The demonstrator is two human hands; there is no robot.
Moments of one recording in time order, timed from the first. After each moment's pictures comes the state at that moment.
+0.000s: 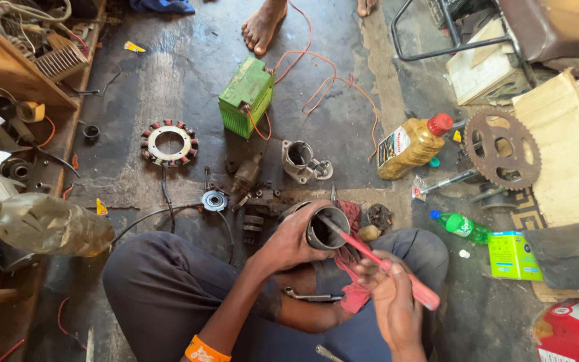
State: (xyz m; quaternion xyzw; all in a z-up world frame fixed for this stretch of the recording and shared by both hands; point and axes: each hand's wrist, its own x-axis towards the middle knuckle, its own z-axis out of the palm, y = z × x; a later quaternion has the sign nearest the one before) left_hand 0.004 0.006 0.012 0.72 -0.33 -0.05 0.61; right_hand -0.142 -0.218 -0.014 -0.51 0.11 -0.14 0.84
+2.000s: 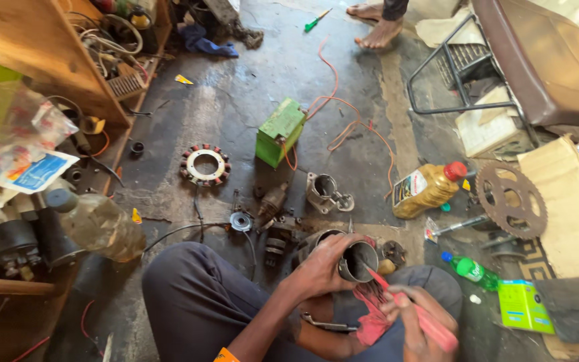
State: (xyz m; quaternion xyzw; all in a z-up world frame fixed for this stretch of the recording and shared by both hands) left_hand -0.014 0.017 0.016 0.73 -0.37 0.02 0.58; right_hand -0.145 -0.192 0.043 -0.81 0.10 -0.17 0.55
